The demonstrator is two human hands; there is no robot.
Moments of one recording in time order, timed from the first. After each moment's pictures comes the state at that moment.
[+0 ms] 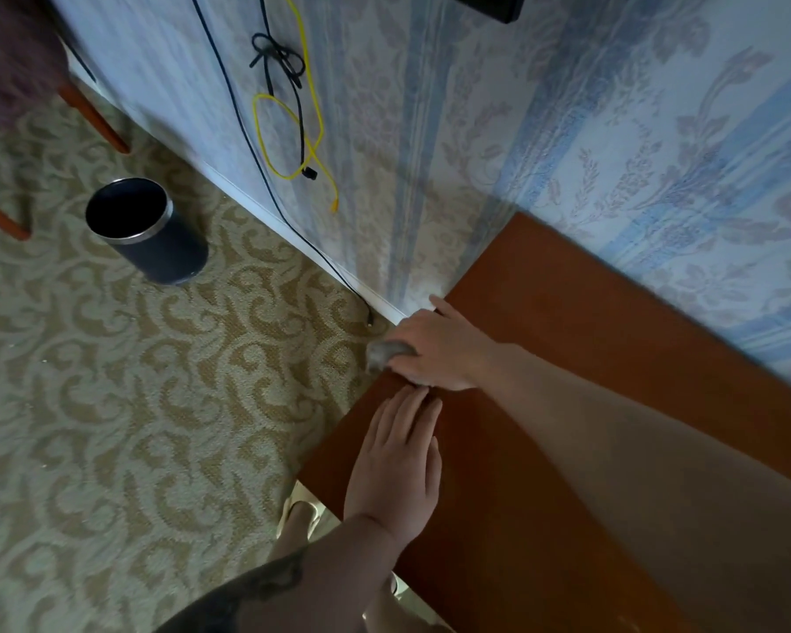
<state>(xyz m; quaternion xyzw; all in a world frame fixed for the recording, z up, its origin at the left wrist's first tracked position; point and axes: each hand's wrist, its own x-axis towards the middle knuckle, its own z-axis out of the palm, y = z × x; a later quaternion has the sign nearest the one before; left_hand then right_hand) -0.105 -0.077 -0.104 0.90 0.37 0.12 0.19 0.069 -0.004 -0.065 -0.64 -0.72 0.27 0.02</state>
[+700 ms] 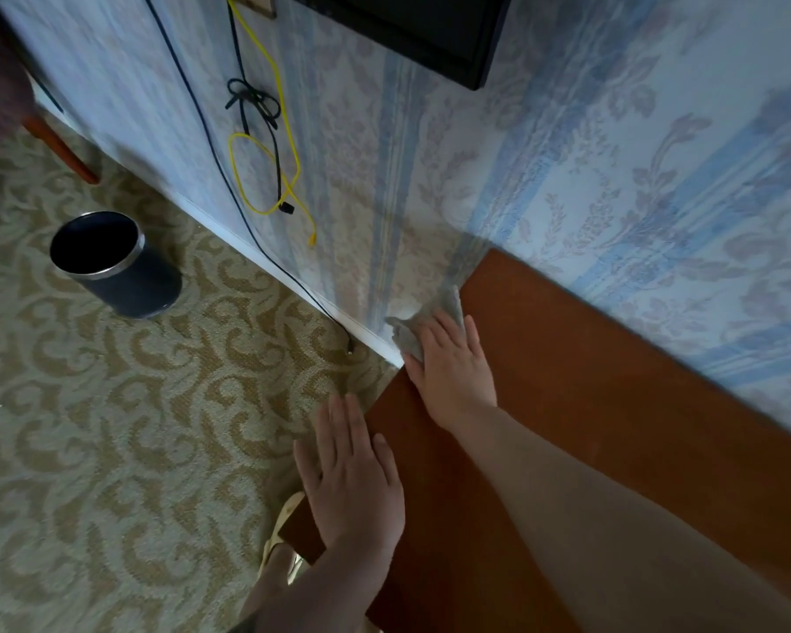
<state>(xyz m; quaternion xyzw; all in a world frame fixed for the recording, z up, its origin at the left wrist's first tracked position) -0.089 -0.053 -0.103 0.79 0.59 0.04 0.15 0.070 -0.021 -0.075 -0.83 -0.54 0.08 0.04</state>
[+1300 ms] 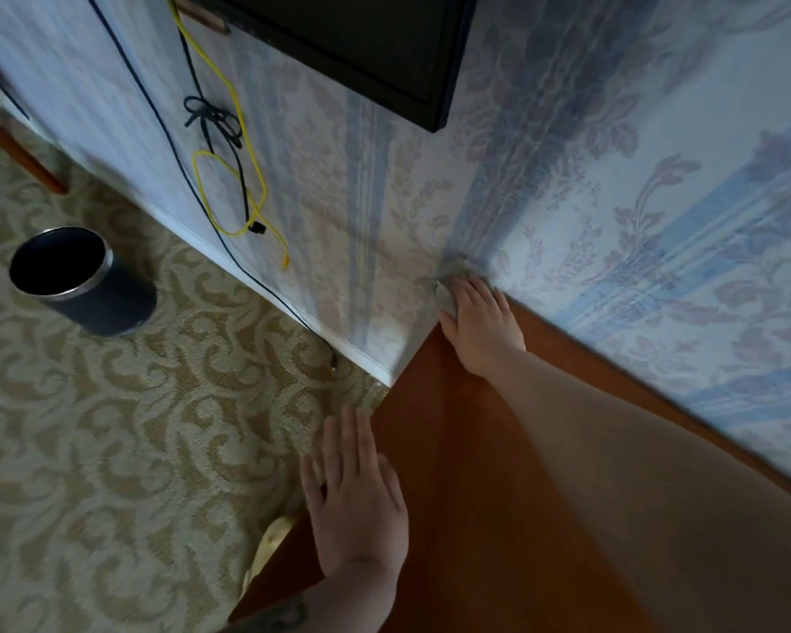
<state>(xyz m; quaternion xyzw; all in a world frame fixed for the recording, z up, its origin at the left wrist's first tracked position) -0.037 -0.038 -0.106 0.81 0.55 0.06 0.17 0.202 0.031 -0.078 -0.86 -0.50 0.12 0.01</state>
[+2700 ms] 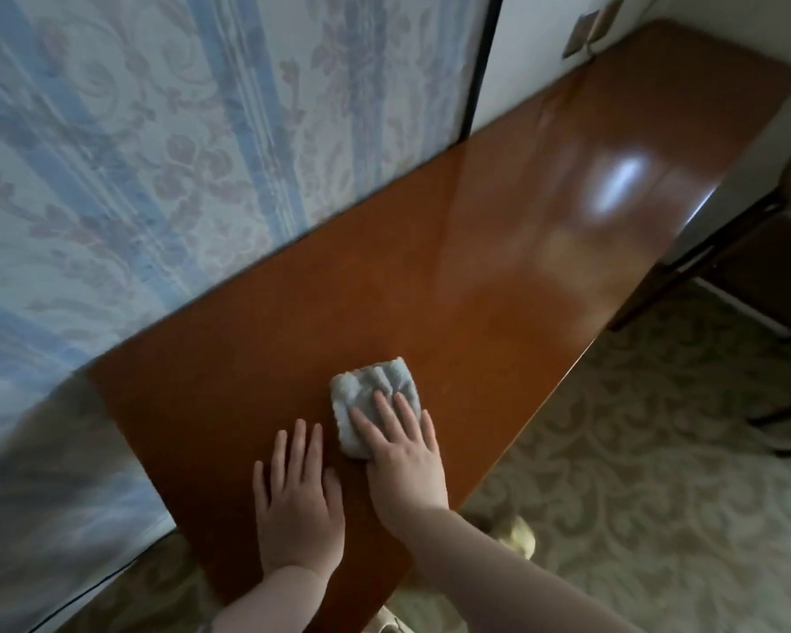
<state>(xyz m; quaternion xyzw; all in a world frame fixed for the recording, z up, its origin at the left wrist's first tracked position) -0.051 -0.031 -0.106 0.99 -0.10 -0.06 0.09 -0.066 -0.168 -0.066 -0.97 0.11 0.06 0.20</state>
